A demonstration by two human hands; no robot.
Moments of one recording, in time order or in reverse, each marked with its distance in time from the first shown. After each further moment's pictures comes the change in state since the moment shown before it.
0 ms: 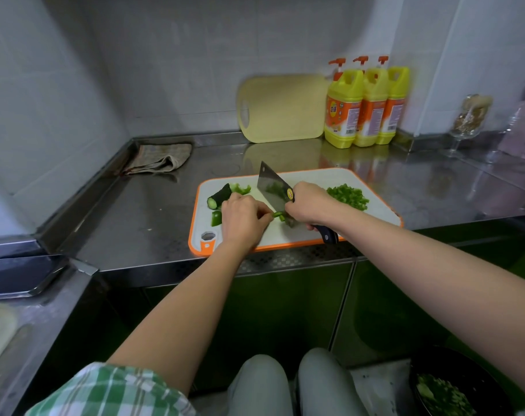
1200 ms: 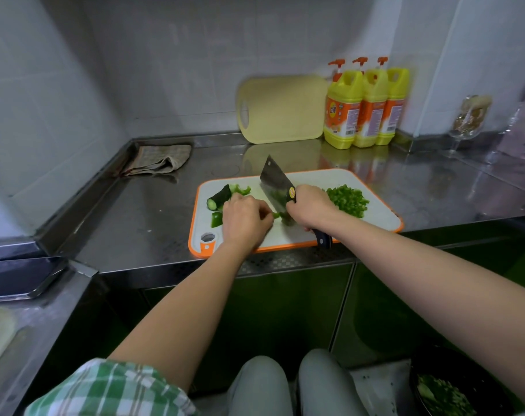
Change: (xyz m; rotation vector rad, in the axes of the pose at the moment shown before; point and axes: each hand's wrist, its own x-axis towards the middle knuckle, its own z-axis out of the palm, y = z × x) left_hand 0.000 0.005 -0.003 0.026 0.007 -0.002; right_hand 0.002 0.004 0.009 0.017 0.104 0.016
